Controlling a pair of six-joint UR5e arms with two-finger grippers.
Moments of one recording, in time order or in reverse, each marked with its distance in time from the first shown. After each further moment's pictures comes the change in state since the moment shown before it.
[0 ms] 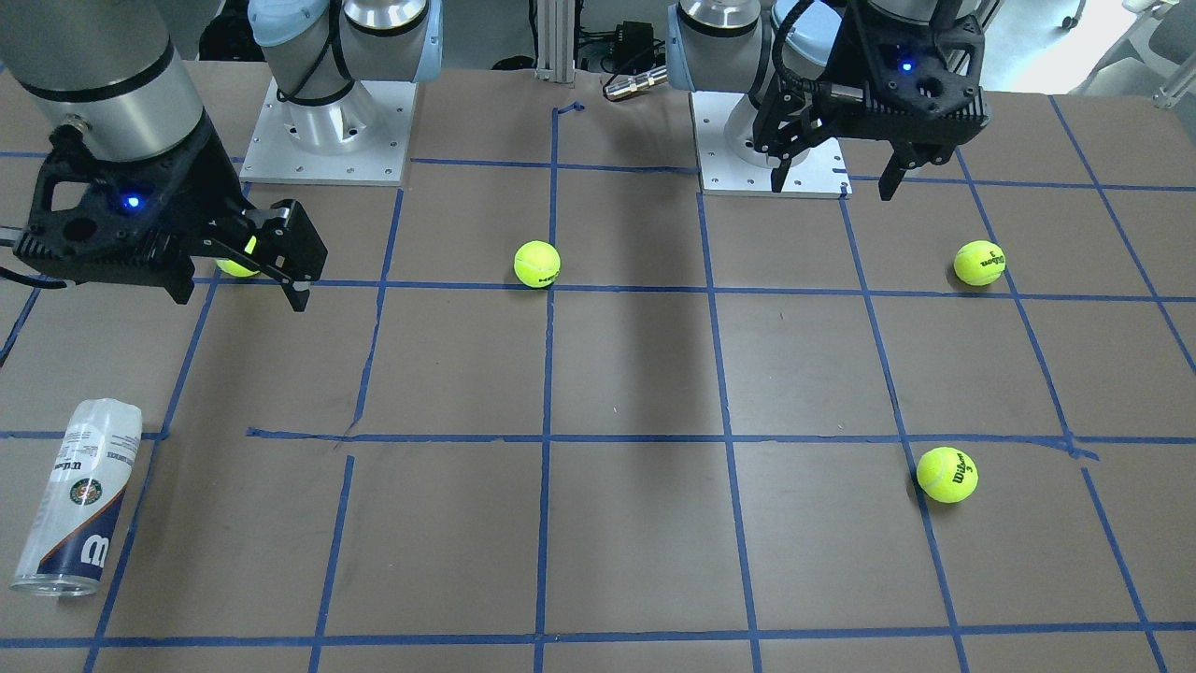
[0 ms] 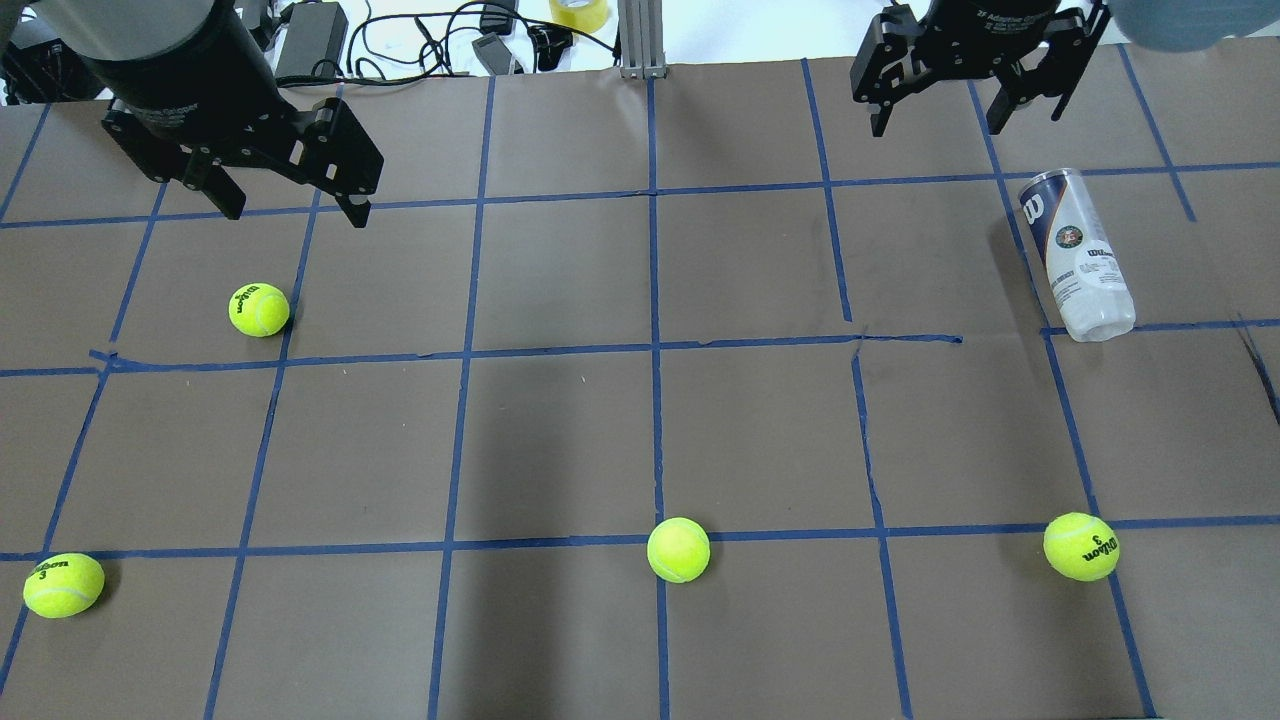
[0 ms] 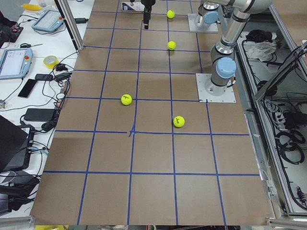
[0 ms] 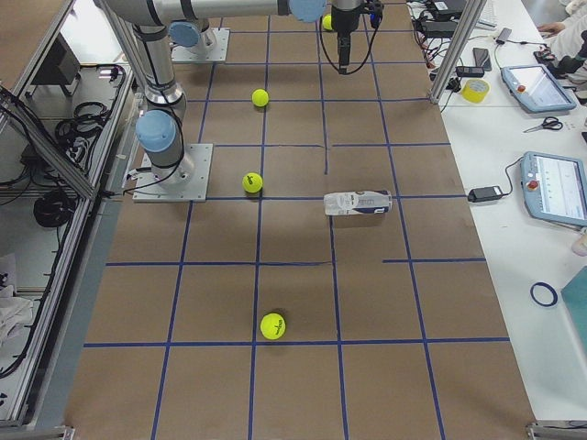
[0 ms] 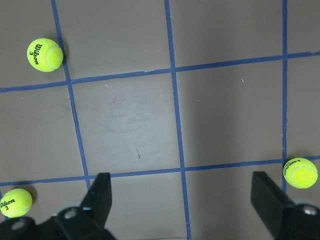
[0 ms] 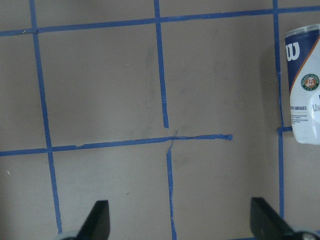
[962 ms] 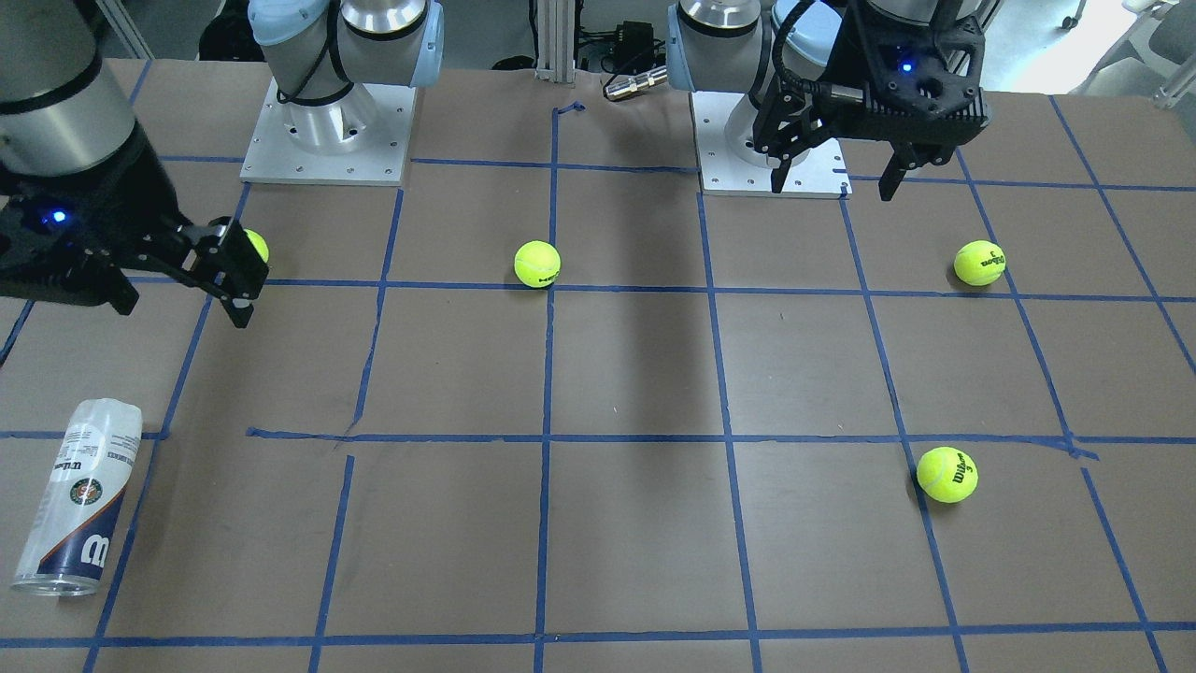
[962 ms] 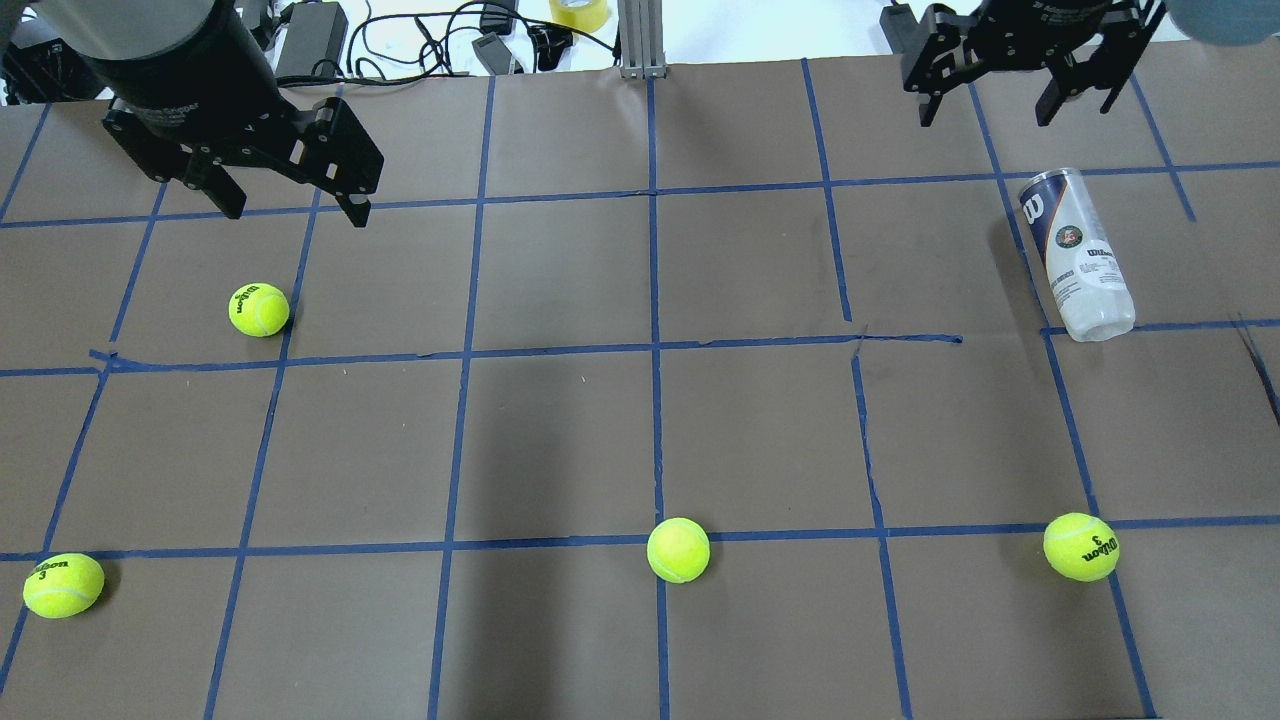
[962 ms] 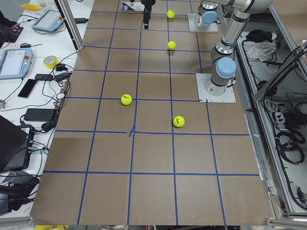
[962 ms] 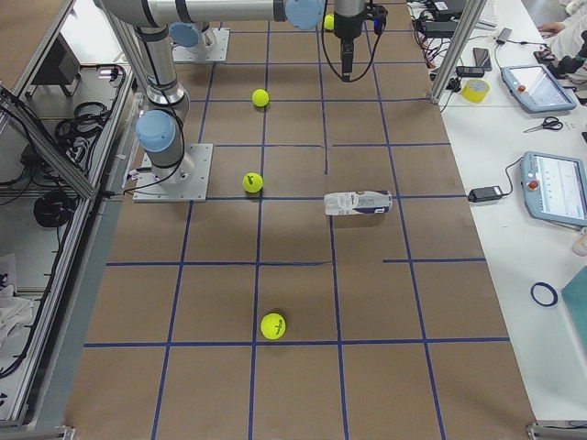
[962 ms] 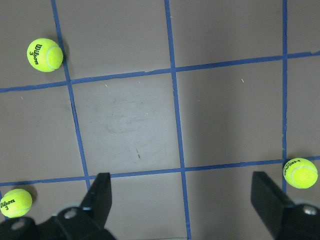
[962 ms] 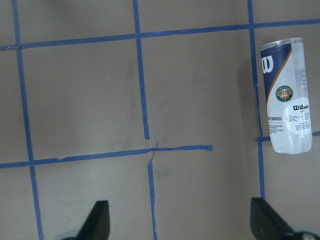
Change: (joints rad) left arm 0.000 0.000 0.000 0.001 0.000 0.000; right arm -0.114 0.043 0.012 -0.017 -0.013 -0.025
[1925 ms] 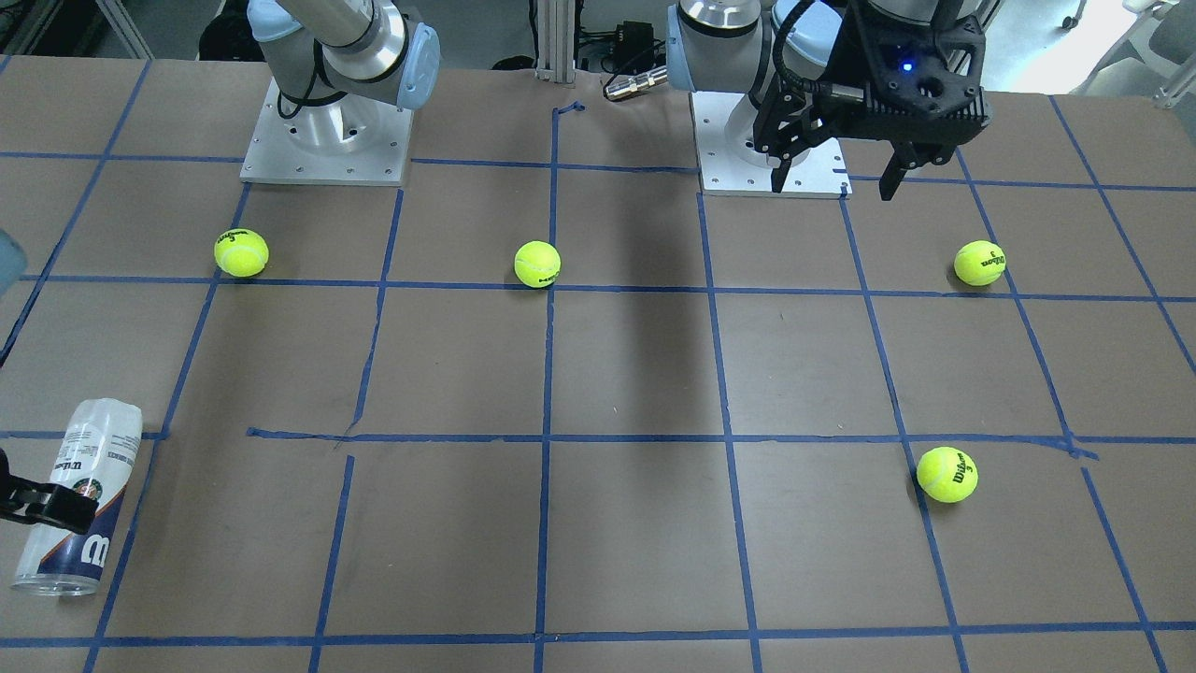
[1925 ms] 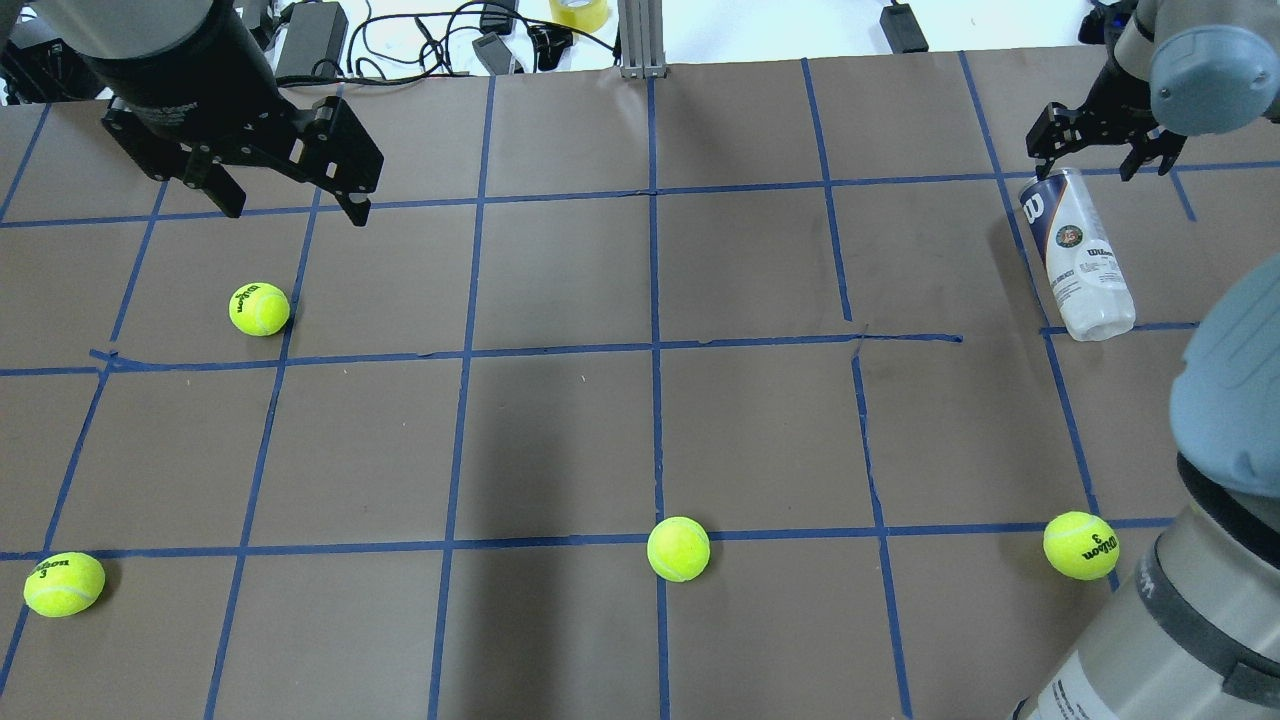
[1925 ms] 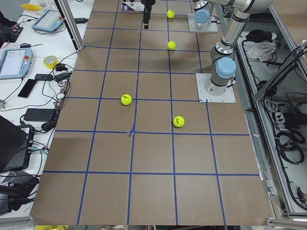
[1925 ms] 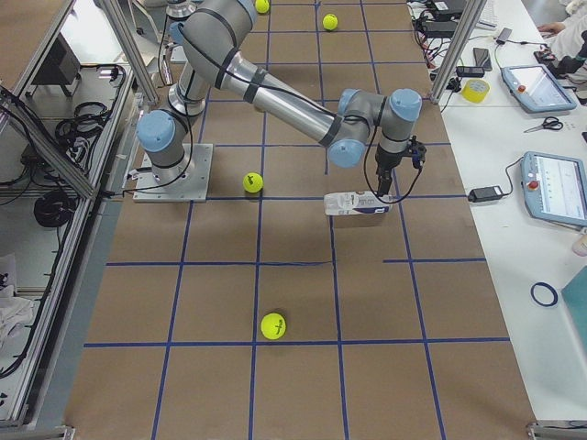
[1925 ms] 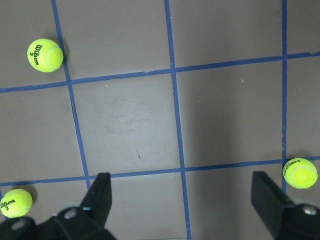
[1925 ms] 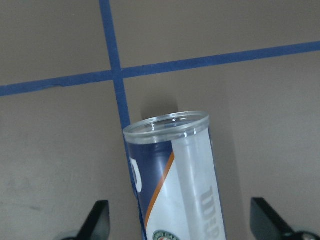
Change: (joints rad) left arm 0.000 0.002 0.000 0.000 0.000 0.000; right arm -0.269 0.419 -0.006 -0.416 -0.039 -0.274
